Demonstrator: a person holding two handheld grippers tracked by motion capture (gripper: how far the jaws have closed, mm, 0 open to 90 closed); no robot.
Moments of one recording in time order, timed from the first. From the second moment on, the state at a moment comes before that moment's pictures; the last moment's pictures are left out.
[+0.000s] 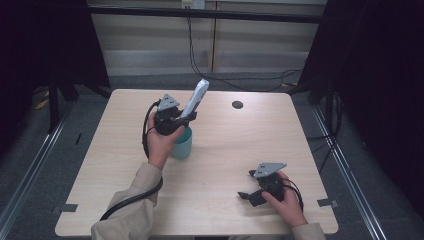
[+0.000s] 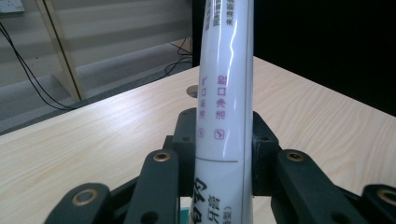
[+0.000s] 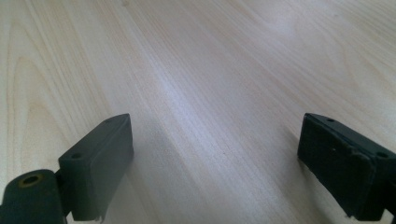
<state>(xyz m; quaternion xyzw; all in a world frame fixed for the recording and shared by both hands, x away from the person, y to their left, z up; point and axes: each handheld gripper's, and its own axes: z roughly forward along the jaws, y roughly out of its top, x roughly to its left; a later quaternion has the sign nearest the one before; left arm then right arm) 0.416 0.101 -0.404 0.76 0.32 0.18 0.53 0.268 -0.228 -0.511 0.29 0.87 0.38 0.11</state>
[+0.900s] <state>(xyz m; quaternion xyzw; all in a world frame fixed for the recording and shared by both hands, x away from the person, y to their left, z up) 0.416 0.098 -0.424 0.76 0.34 0.18 0.52 0.268 -0.228 -0.511 0.29 0.87 0.38 0.11</state>
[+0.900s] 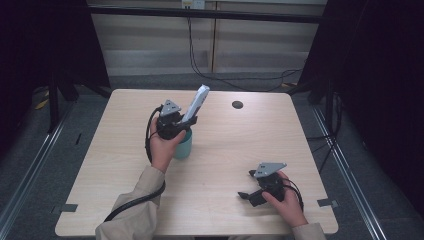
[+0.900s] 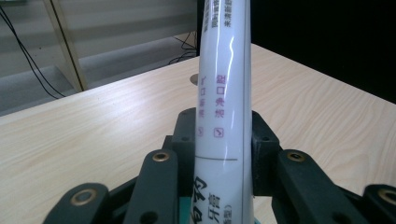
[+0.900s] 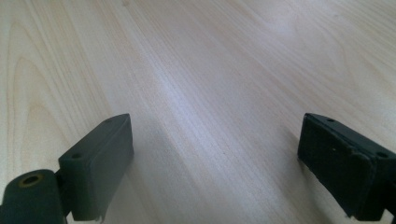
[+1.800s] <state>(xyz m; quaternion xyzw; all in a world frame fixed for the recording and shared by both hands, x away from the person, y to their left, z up) 0.415 0.102 -0.440 0.77 0.35 0.17 0.51 0.268 -0.228 -0.511 0.29 0.87 0.38 0.11</state>
